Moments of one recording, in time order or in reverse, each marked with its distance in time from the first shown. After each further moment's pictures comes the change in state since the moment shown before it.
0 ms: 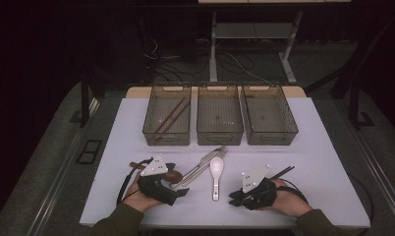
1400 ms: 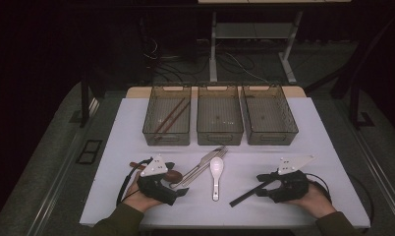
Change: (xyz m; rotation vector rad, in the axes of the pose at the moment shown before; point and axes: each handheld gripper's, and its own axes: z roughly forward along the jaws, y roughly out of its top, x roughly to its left) left arm 0.000 -0.001 0.000 -0.006 0.012 0.010; right arm -0.009 -0.045 -0.061 -0.172 -0.126 0.332
